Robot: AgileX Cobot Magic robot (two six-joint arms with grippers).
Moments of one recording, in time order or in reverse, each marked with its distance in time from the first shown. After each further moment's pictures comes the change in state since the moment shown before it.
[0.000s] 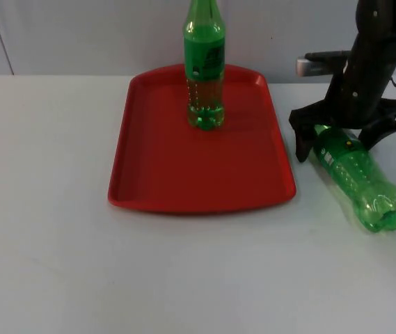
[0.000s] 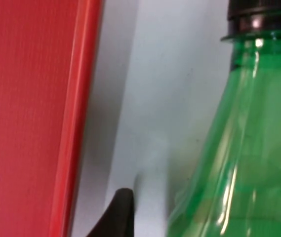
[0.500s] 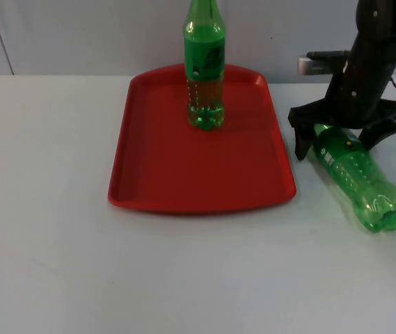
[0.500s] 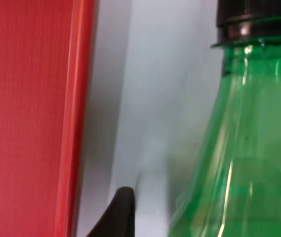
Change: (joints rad) right arm 0.000 0.005 -0.002 0.004 0.001 0.044; left arm 0.000 0.000 0.000 0.000 0.000 0.000
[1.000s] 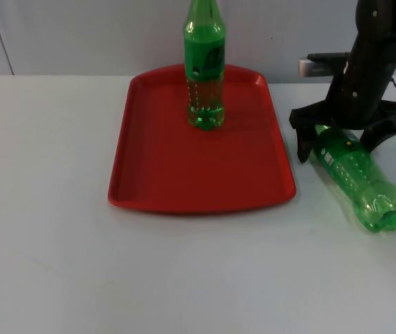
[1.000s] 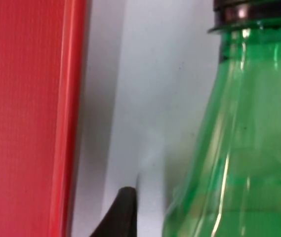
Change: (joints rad) right arm 0.000 0.004 -0.004 -0.008 0.024 0.006; left arm 0.000 0.000 0.000 0.000 0.000 0.000
